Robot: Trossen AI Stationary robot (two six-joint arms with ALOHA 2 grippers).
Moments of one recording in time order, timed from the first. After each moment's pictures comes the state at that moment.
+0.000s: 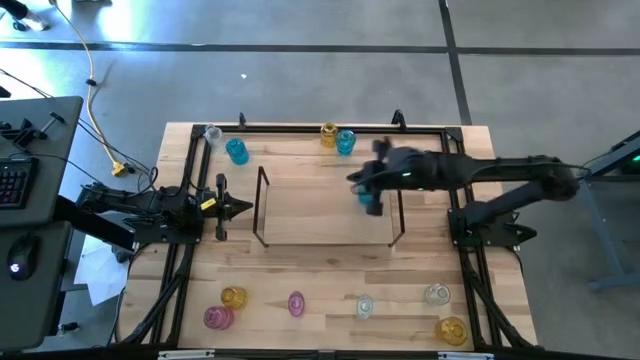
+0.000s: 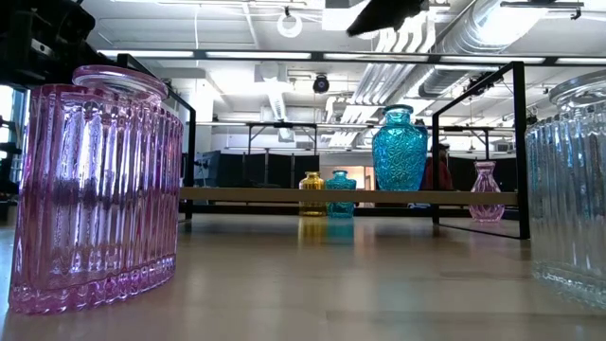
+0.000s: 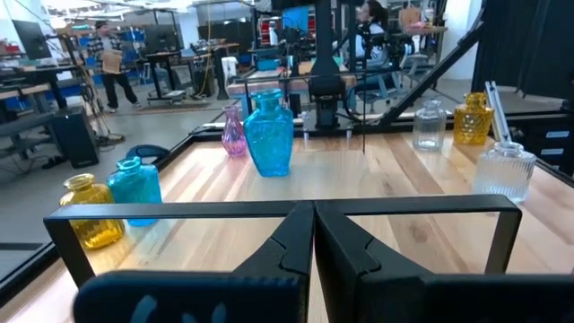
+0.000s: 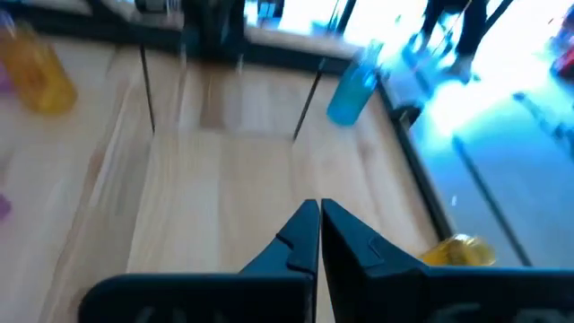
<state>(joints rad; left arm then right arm) -0.16 0.05 0.04 -0.03 -0.28 0.09 -0.03 1.24 1.14 -0.38 0.18 -0.19</state>
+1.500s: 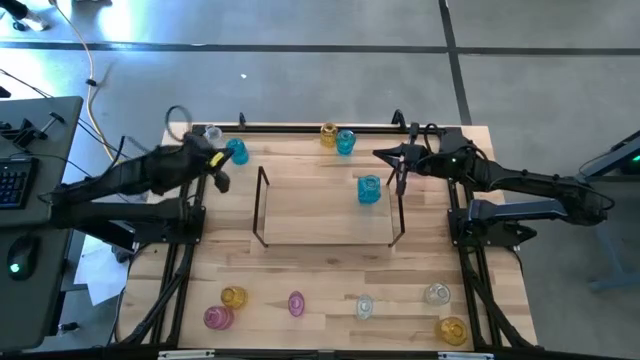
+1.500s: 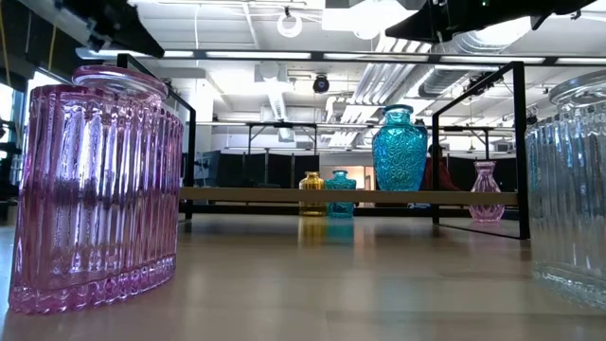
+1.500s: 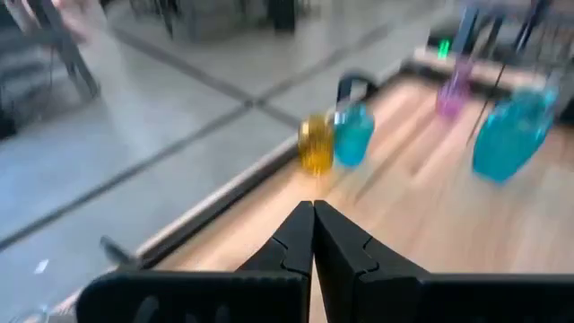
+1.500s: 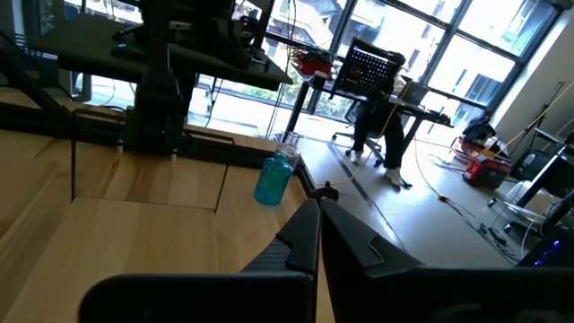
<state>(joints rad) 0.22 0.58 0.78 -0.66 -0.51 -0.17 -0.32 0.89 0.68 0.13 -0.04 -0.34</state>
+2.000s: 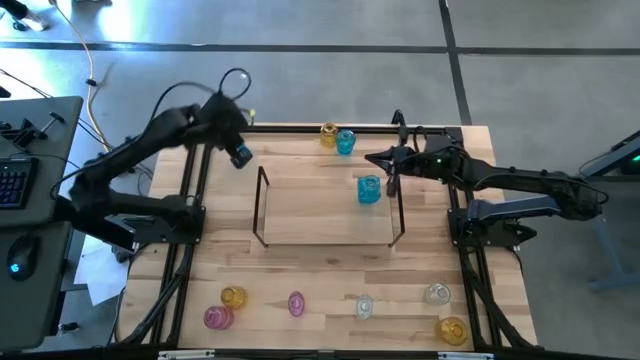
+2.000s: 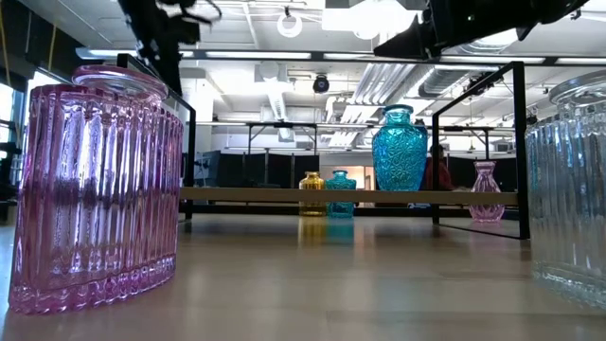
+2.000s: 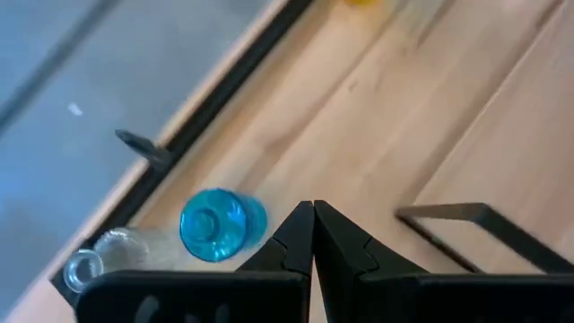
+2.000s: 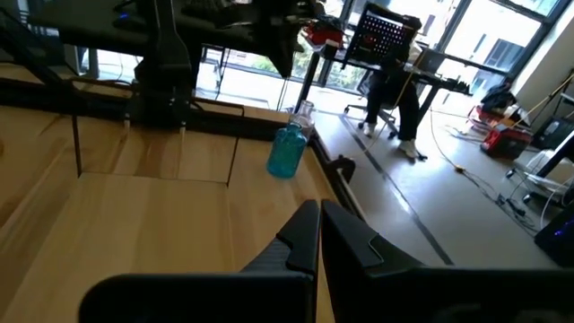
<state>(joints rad) 0.70 1.18 1.21 -1.07 -0.11 0.07 -0.31 0.99 0.68 0.15 -0.04 -0.30</state>
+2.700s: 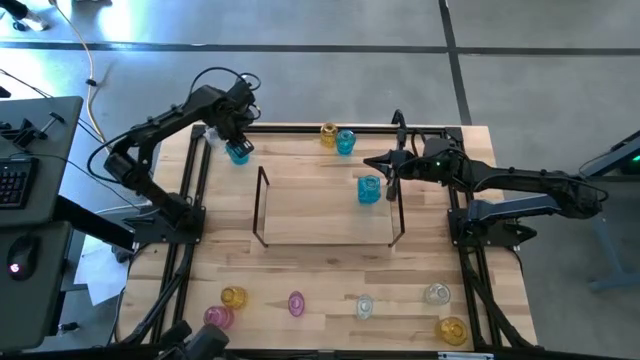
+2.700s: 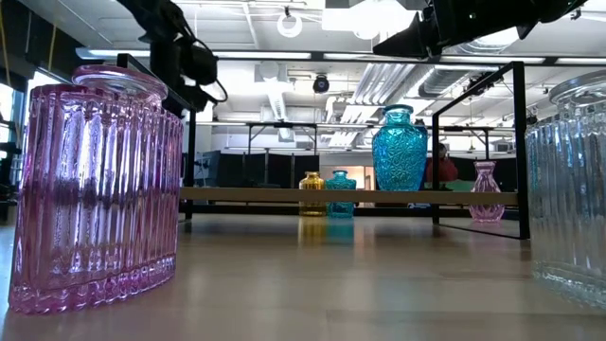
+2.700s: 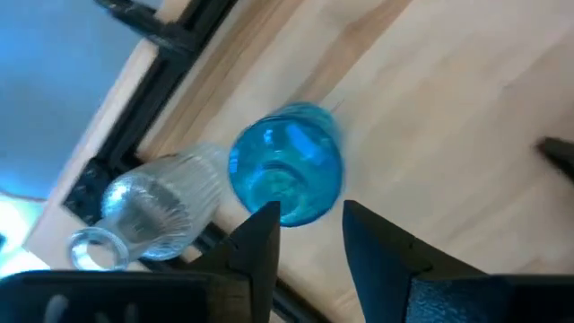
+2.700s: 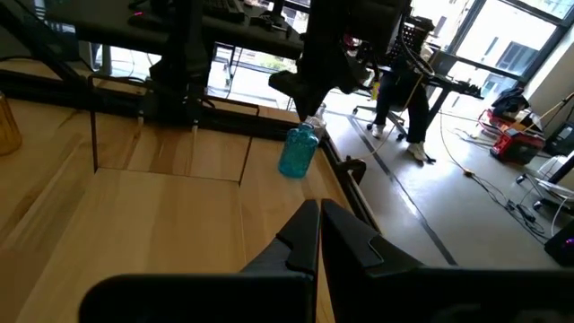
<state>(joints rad) 0.91 1.54 1.27 -1.18 -0.17 0.22 -0.28 0.99 0.68 0.14 -0.03 -0.31</state>
